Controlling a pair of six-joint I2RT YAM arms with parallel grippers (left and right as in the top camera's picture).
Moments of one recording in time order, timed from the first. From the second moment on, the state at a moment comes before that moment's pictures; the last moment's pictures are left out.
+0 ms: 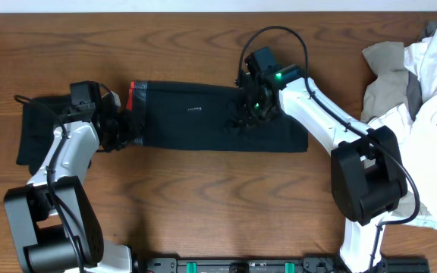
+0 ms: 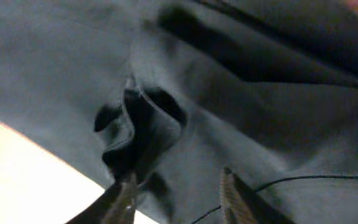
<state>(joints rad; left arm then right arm) 0.19 1.67 0.99 -0.58 0.36 -0.35 0.46 2.04 1.56 -0.85 -0.21 0.13</state>
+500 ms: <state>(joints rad) 0.19 1.67 0.99 -0.58 0.36 -0.35 0.55 2.11 1.56 -0.78 -0.20 0.14</state>
